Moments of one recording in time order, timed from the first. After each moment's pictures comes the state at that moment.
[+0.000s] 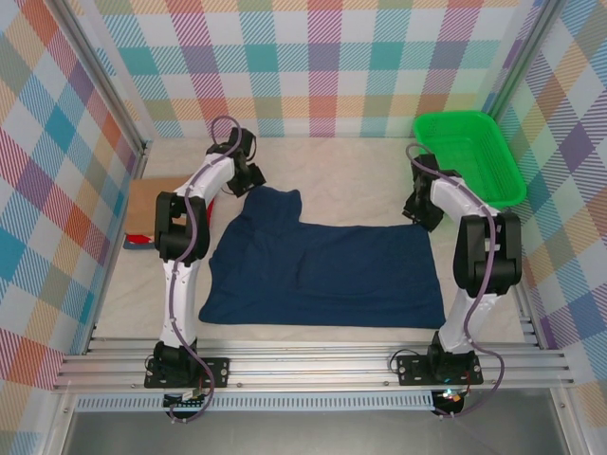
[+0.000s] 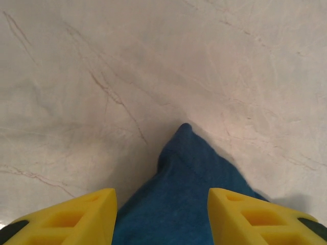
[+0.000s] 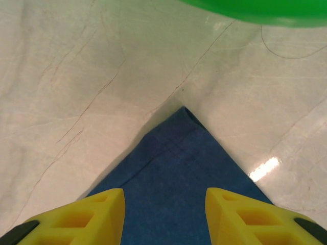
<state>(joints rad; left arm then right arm) -0.20 2.33 2.02 -0.84 0.02 -0.67 0.09 1.87 1.36 -0.83 0.18 0.75</state>
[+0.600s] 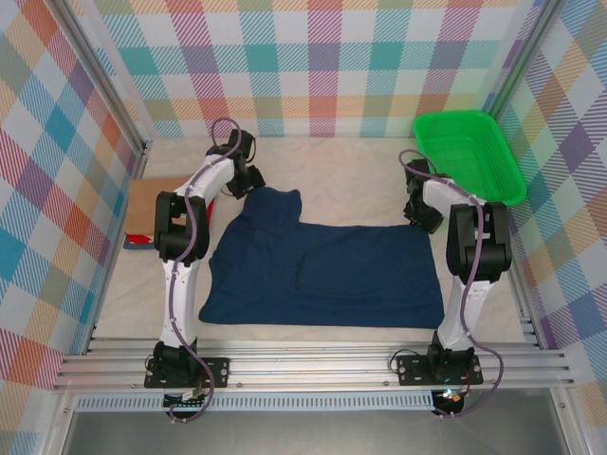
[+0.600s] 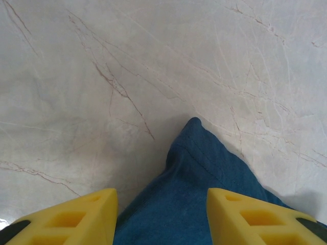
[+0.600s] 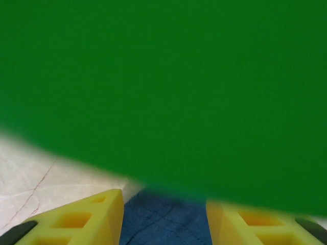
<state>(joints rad) -0.20 2.33 2.00 -0.83 0.03 -0.67 0.09 1.98 1.38 -0.78 0.33 0.82</state>
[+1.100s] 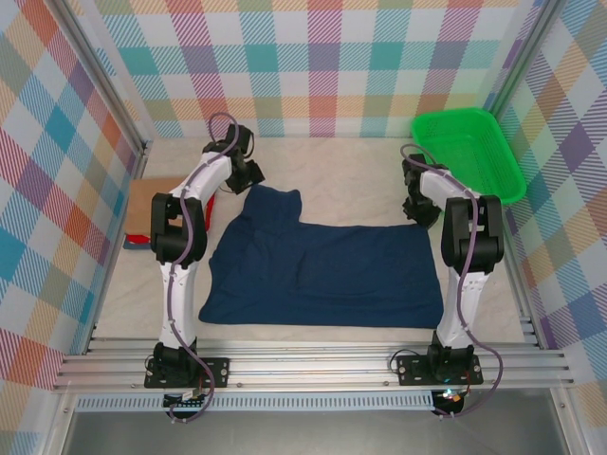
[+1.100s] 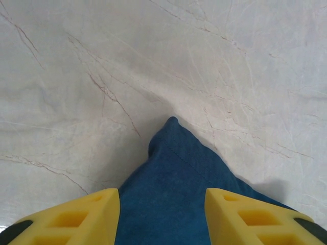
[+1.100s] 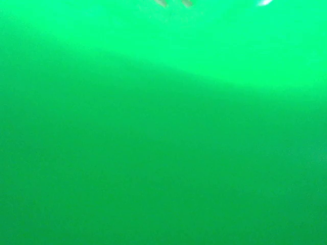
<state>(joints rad) -0.20 2.28 2.00 -0.83 0.03 -0.66 0.09 2.08 1.52 -0.91 0.32 0.92</state>
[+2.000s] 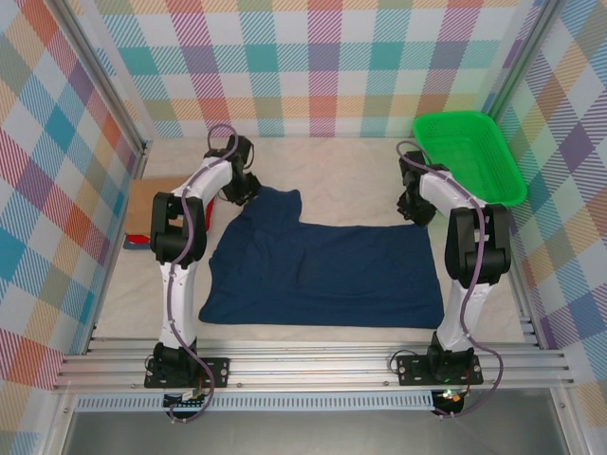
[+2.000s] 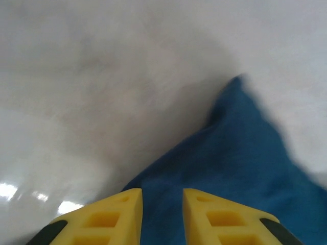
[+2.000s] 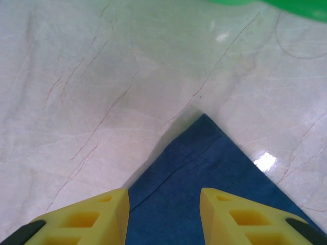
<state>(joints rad) -0.21 2.28 1.87 -0.89 0.04 -0.74 0.14 1.95 1.46 -0.89 0.24 0.85</state>
